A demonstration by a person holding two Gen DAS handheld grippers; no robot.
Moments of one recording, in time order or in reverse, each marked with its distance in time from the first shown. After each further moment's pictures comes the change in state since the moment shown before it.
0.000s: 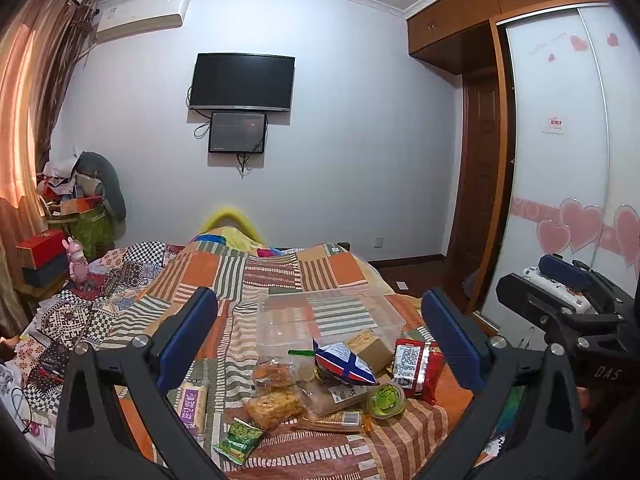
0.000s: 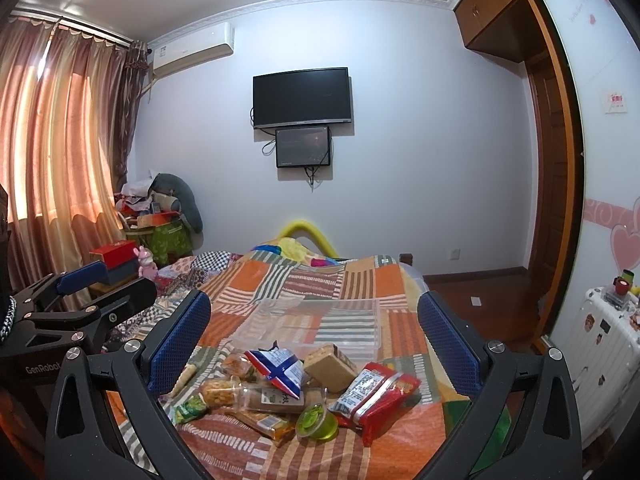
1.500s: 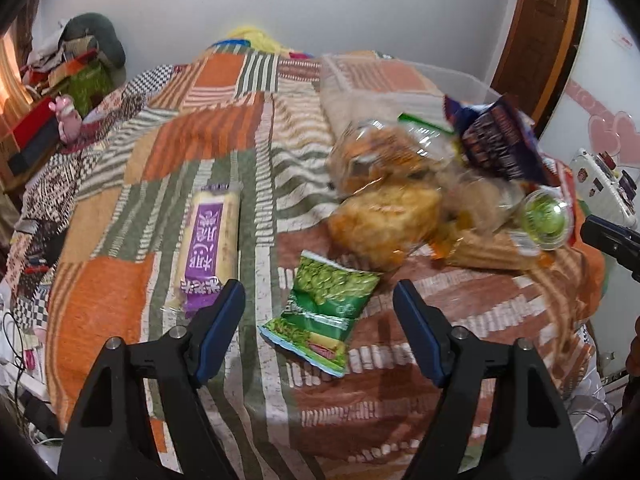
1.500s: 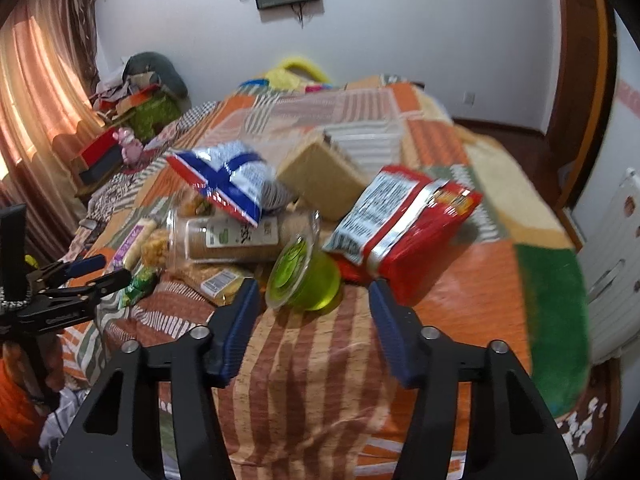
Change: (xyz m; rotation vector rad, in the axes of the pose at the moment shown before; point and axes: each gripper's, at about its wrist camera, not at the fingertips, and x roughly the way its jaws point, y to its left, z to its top) left arm 0.137 0.115 -0.175 -0.068 0.651 0.042; right arm 0.095 -0.029 -0.107 0.110 0.602 0.054
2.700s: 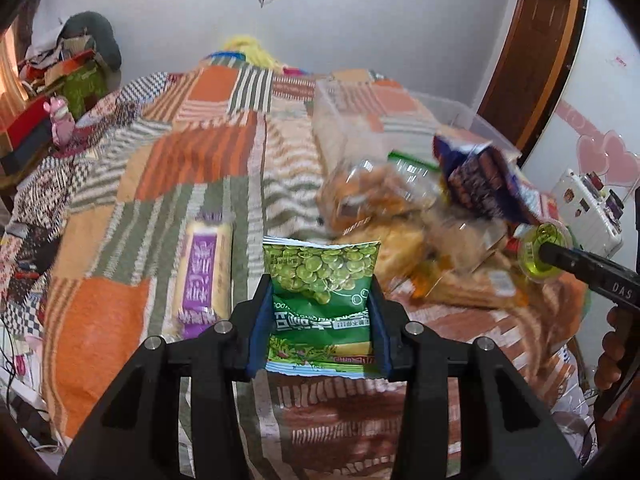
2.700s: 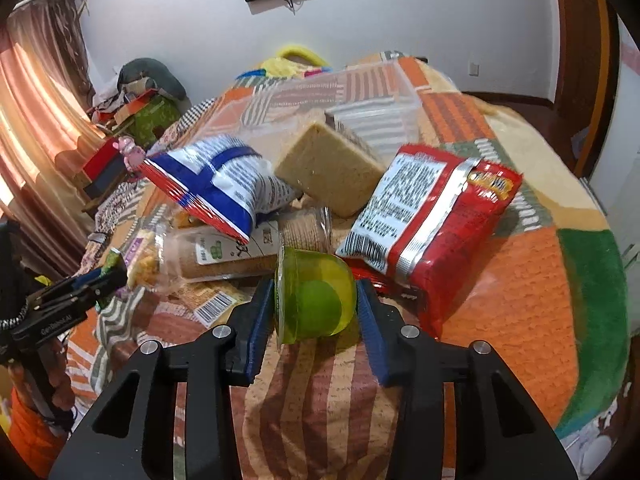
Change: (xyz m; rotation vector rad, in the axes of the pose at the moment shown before) left arm -0.020 -0.002 0.025 -0.022 -0.063 -0.050; right arm 0.011 -0.010 0.008 0.078 0.030 0.046
